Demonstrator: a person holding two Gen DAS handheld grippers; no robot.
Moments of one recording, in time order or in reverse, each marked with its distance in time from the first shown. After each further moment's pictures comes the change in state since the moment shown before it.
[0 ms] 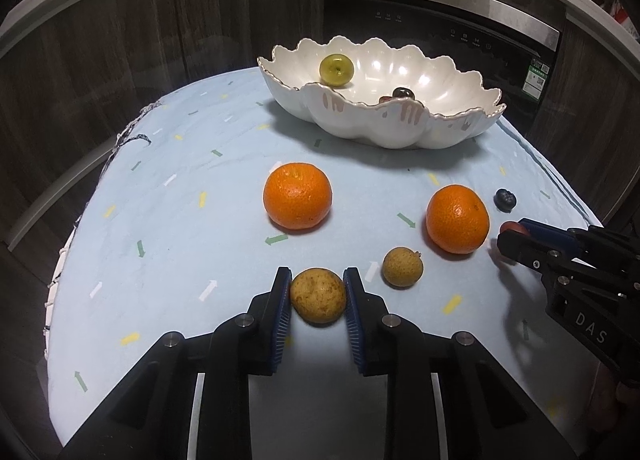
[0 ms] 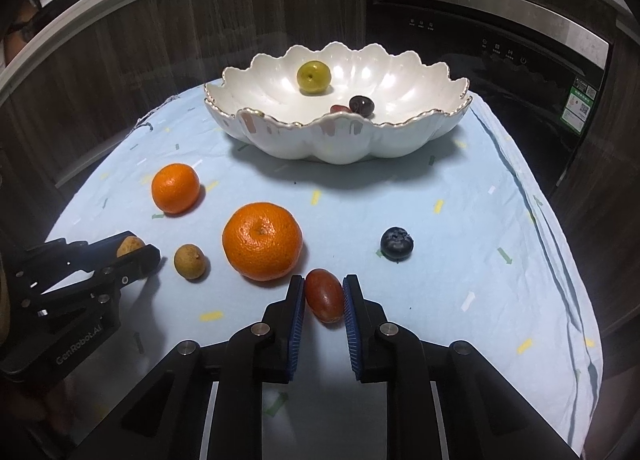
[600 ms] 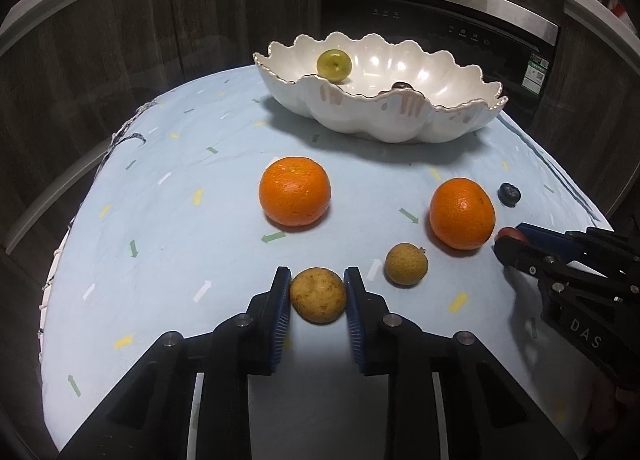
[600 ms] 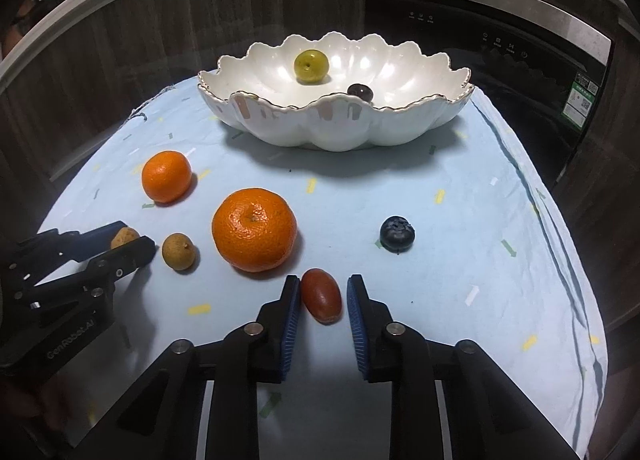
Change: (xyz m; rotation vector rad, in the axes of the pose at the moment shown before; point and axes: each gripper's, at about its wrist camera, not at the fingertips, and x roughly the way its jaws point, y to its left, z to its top) left arm 0.007 -0.001 -0.004 0.016 -0.001 0.003; right arm 0.009 0.000 -0.005 -0.006 0.024 -0.011
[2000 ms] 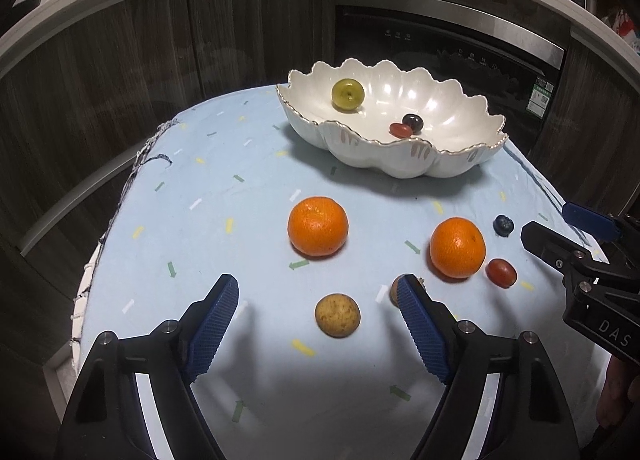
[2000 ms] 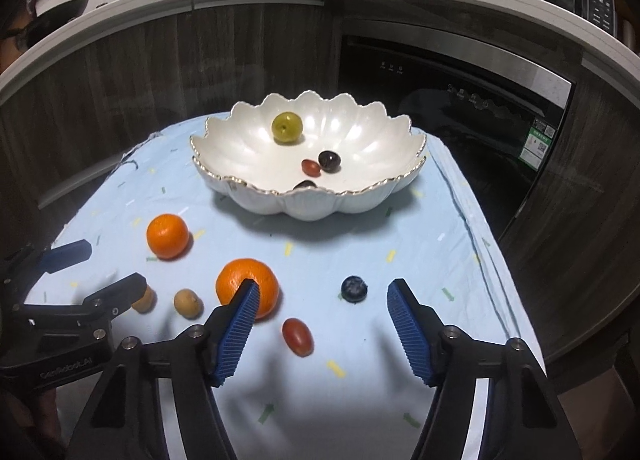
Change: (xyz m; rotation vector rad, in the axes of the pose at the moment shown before) left arm -0.028 0.011 0.019 -0.030 -0.032 0.025; right arm -0.048 0.001 0.024 0.004 -0.123 -0.112
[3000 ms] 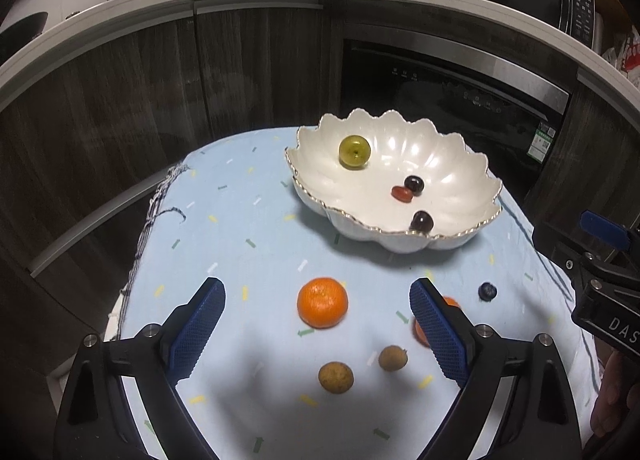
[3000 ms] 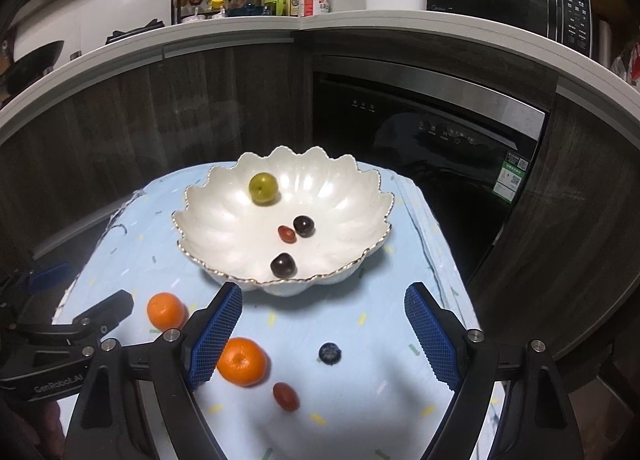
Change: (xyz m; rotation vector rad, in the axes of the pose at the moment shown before) left arm -0.027 0.007 0.056 -0.026 -0.058 0.007; right arm -0.027 -0.017 0.056 0.077 -0.077 -0.048
